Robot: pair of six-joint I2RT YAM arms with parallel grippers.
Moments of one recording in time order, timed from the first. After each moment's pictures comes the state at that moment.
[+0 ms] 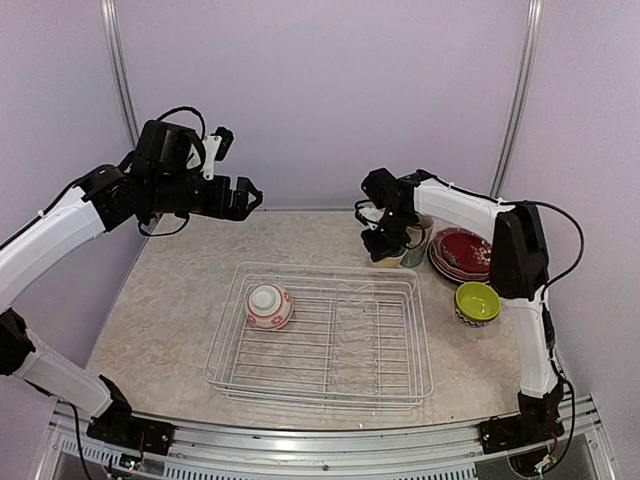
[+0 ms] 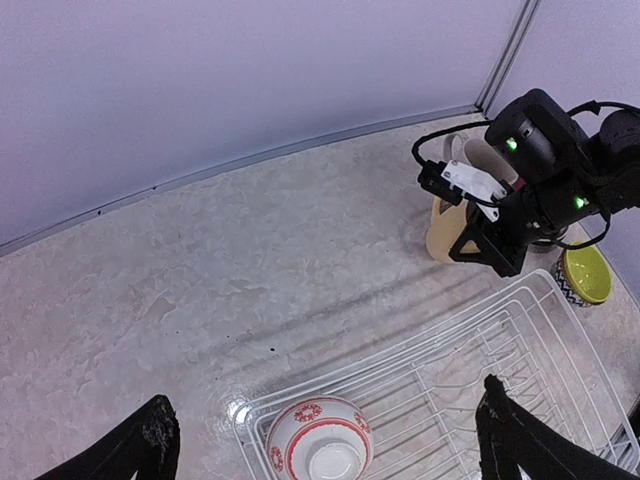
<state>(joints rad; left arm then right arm) -0.66 1.37 1.46 -0.60 -0.10 -0.19 0.57 2.25 2.05 -1.00 0.03 0.07</state>
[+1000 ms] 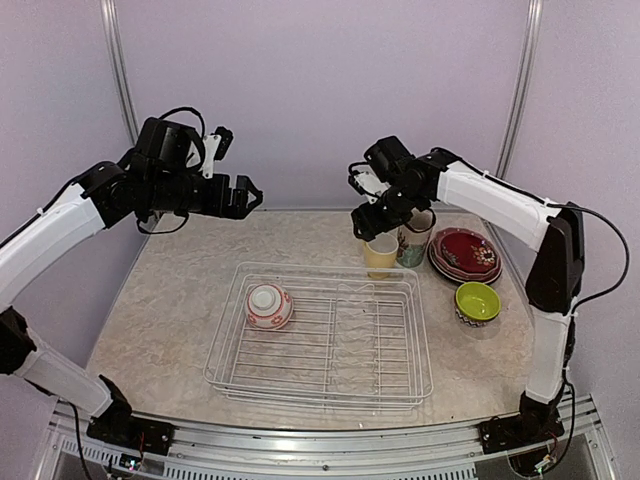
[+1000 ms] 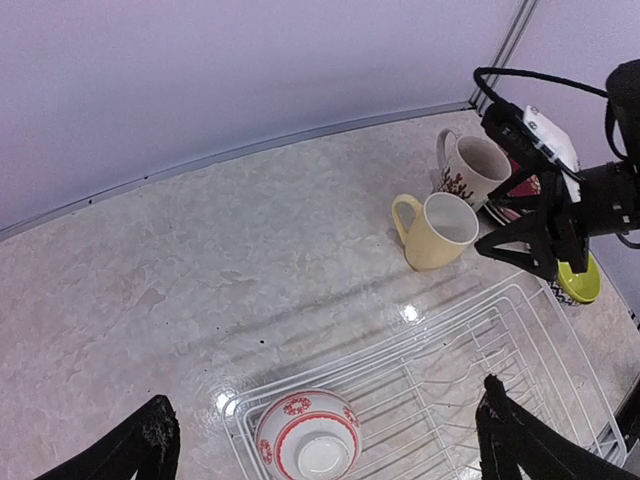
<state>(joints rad) -0.65 1.37 1.48 -0.63 -0.08 -0.22 0.65 2.04 1.99 -0.92 0.09 0.05</state>
